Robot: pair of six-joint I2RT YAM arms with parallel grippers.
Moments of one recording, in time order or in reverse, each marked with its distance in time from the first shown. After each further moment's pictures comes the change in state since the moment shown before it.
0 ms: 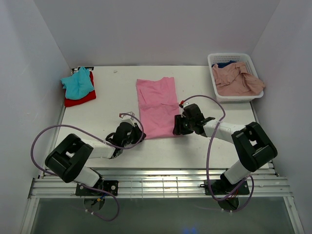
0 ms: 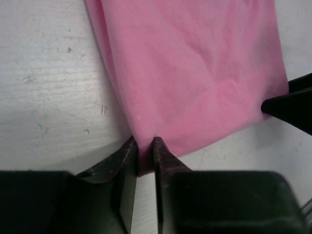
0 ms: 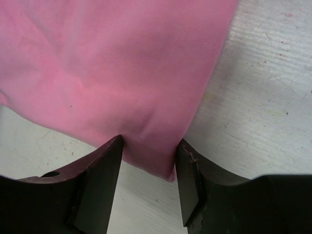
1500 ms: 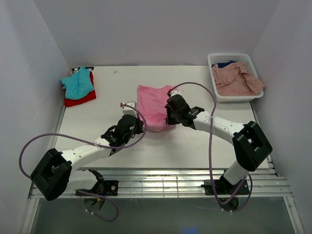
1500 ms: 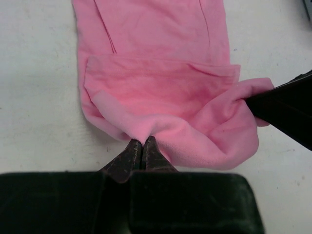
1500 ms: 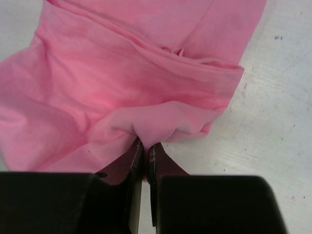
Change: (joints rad) left arm -0.109 -0.243 0.195 -0.359 -0.309 0.164; right arm 0.181 0.025 0.299 -0.221 0.290 0.079
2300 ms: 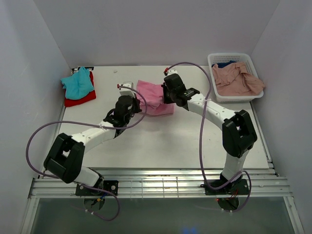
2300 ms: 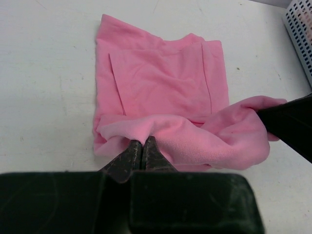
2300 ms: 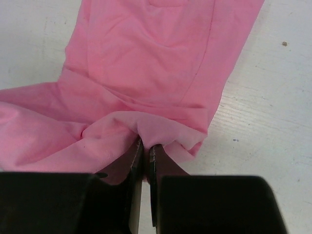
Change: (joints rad) left arm 0.179 0.210 0.226 0.165 0.022 0.146; right arm -0.093 0.214 0.402 -0.043 0.041 -0.111
